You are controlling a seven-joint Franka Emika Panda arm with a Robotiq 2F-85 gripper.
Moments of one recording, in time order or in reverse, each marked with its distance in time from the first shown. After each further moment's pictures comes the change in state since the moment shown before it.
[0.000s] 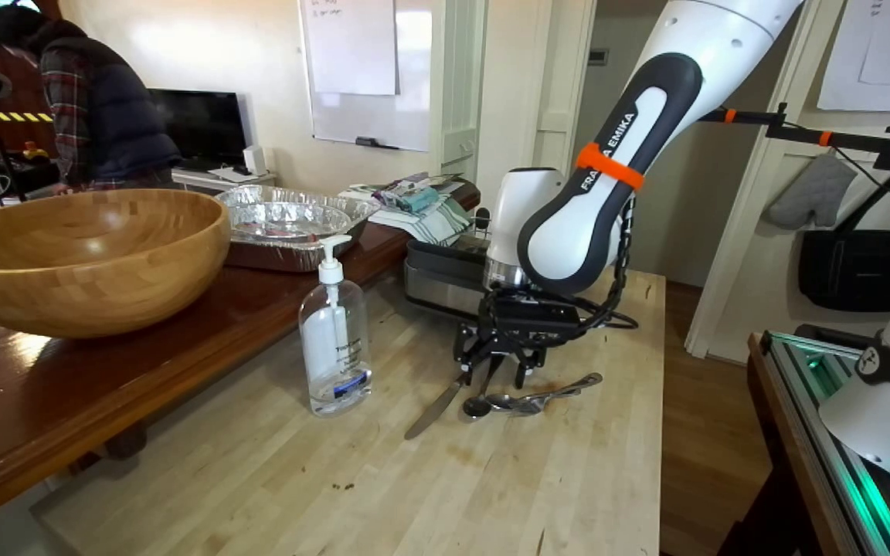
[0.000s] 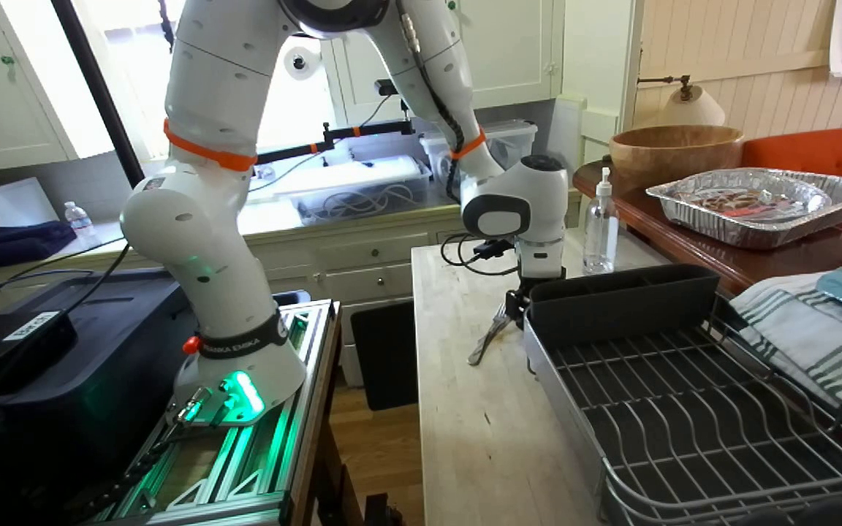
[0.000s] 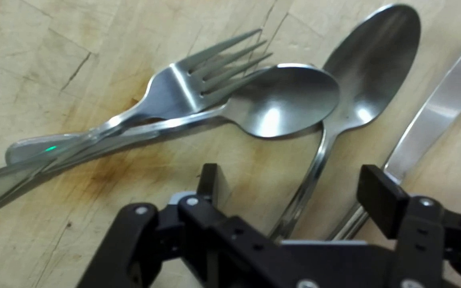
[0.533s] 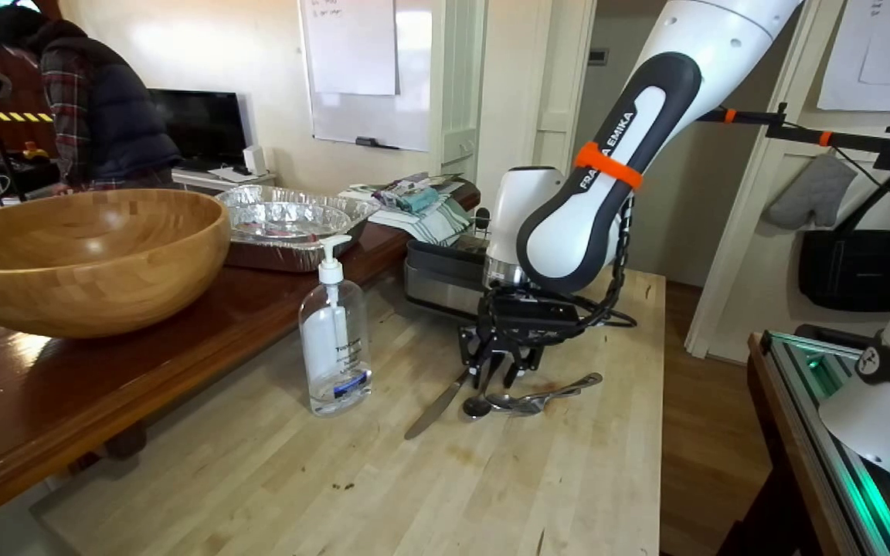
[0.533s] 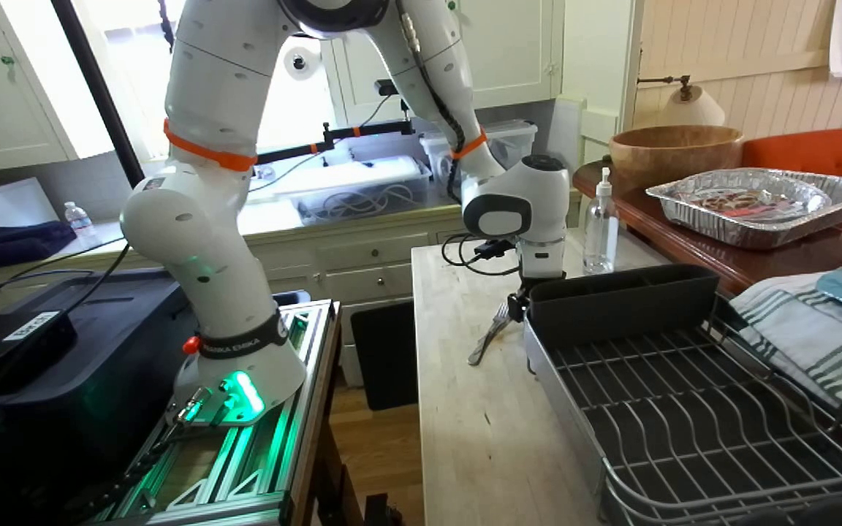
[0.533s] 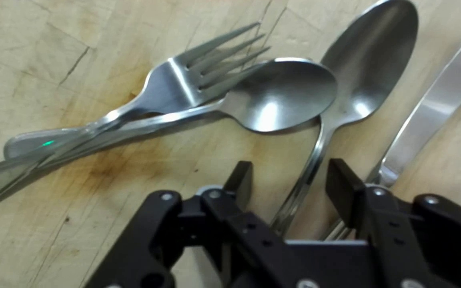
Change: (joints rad) arm 0.000 -0.001 -0.004 0.004 0.000 -0.003 -0.002
